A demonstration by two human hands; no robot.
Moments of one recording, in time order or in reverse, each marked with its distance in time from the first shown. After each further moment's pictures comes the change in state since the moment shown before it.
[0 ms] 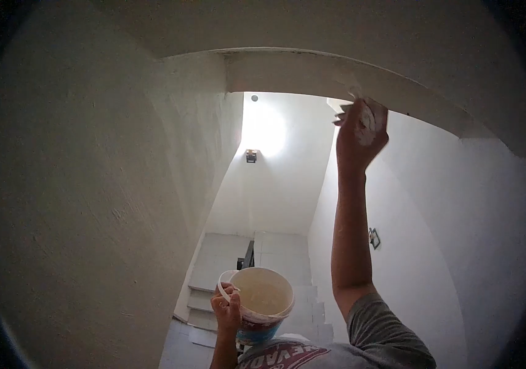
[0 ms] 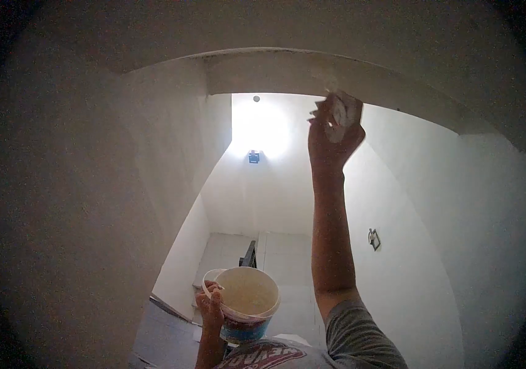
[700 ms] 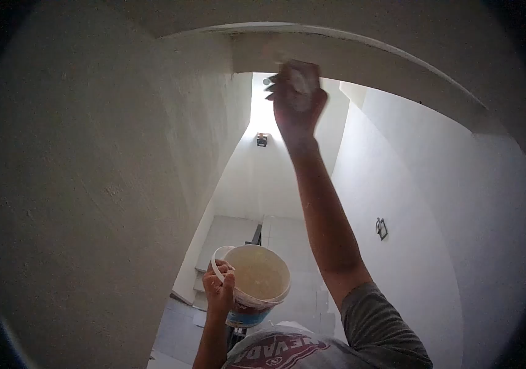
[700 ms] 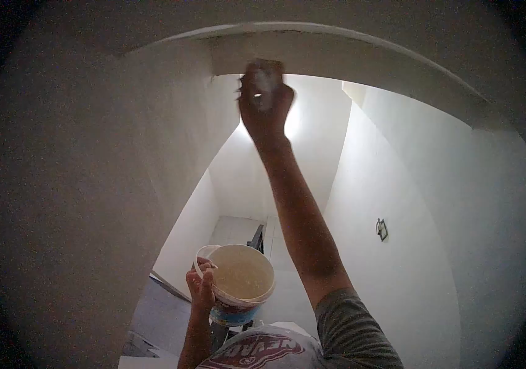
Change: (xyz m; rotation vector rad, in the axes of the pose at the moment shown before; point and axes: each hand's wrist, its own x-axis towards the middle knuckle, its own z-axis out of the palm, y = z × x) left_hand 0.000 0.022 0.003 -0.025 0.028 -0.039; right_hand -0.052 0.007 0.071 0.396 -0.233 0.034
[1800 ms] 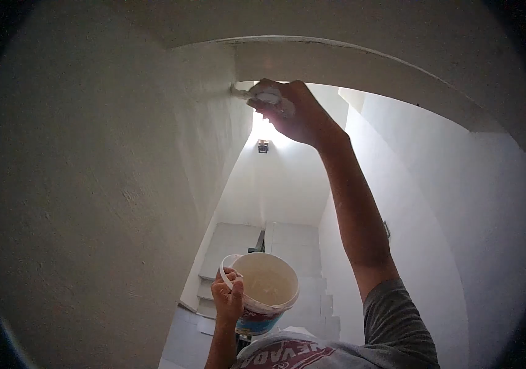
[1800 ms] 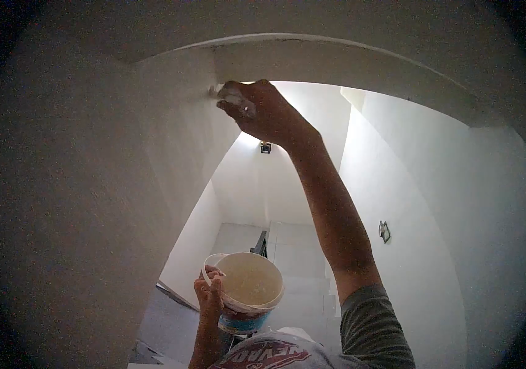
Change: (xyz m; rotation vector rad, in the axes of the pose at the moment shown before) left_hand 0.003 0.013 0.000 0.036 0.001 -0.015; right_hand 0.025 -0.030 -0.013 -0.270 -0.852 -0.077
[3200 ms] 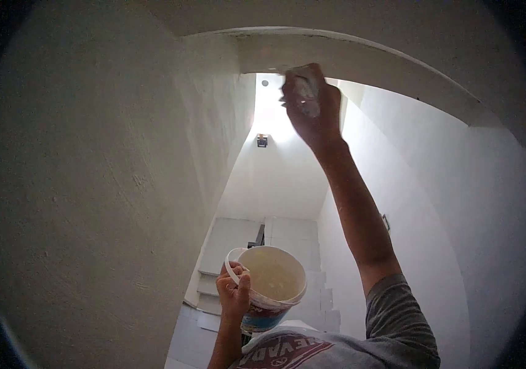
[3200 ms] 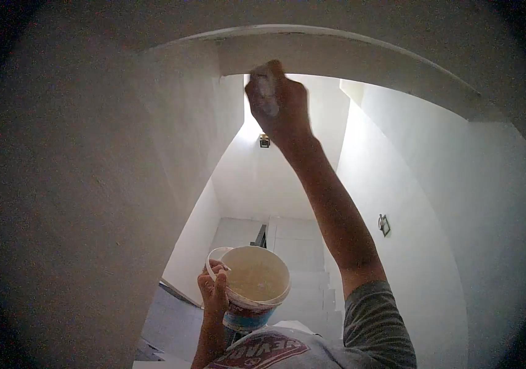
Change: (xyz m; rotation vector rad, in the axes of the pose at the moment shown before) left_hand 0.005 -0.009 -0.002 -0.015 -0.025 0.122; right_hand -0.024 0.004 0.027 -0.210 0.468 0.124
